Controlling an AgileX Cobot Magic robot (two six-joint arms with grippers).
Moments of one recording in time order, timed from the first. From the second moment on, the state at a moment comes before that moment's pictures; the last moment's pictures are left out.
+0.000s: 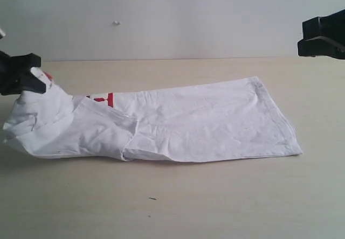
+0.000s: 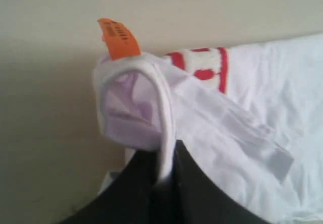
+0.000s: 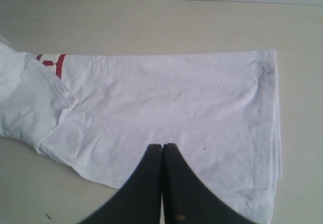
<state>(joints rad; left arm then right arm) 0.10 1.90 -1.25 -0.86 0.73 0.68 -0.10 1.22 -0.93 0.68 0.66 -0.57</state>
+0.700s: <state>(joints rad) -0.47 1.91 -1.55 -0.88 0.60 0.43 -0.10 1.22 -0.93 0.72 0.66 -0.59</state>
